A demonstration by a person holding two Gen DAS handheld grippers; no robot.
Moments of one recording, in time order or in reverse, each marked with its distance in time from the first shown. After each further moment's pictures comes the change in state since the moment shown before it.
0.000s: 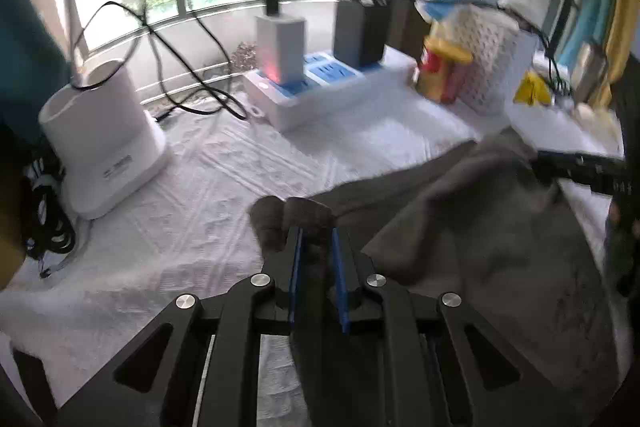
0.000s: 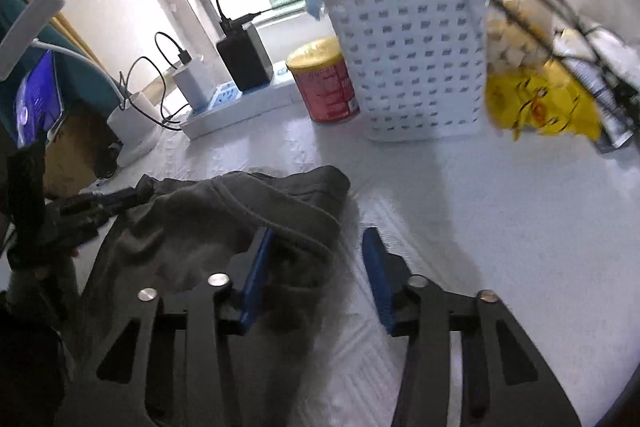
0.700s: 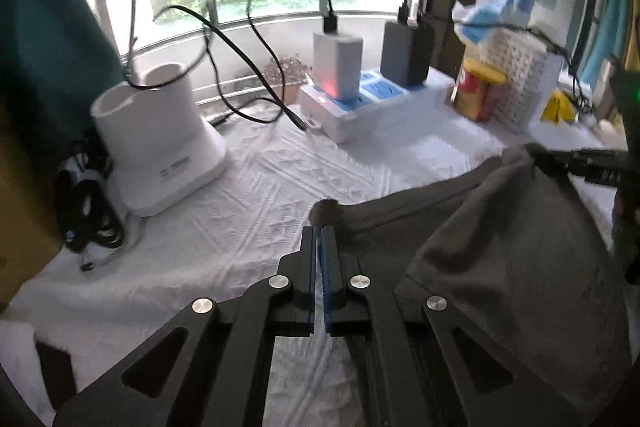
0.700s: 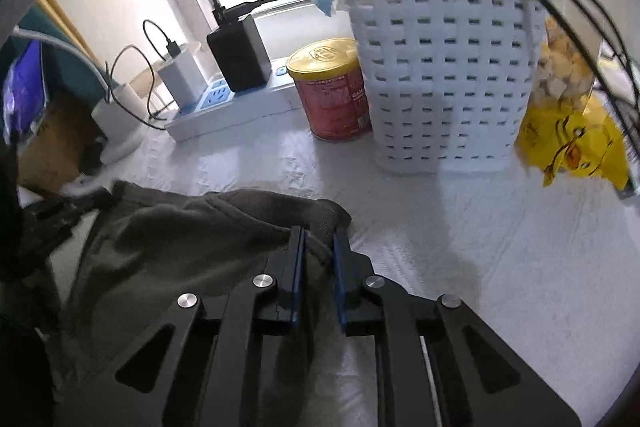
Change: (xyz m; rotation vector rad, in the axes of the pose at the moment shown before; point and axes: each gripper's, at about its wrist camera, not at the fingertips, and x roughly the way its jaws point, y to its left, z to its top) left arm -0.025 0.031 -0.008 -0.073 -0.077 0.092; right arm 0.020 0.014 0.022 -0.098 0.015 -0.063
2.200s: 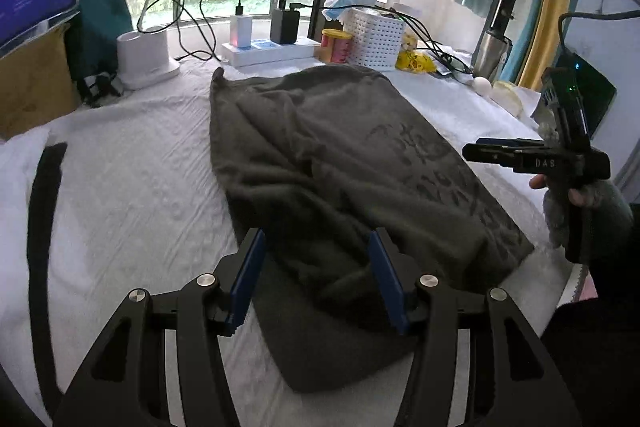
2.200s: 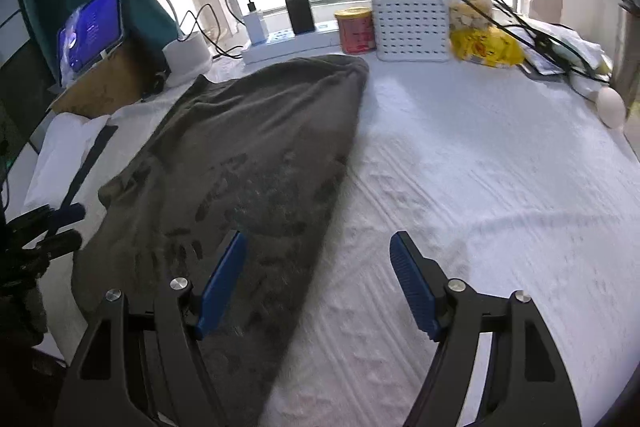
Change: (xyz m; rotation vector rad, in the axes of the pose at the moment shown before) left arm -0.171 -0.079 -0.162 -0.011 -0.018 -0.203; right arm -0.127 0.032 -0.150 -0.004 -0.012 -0.004
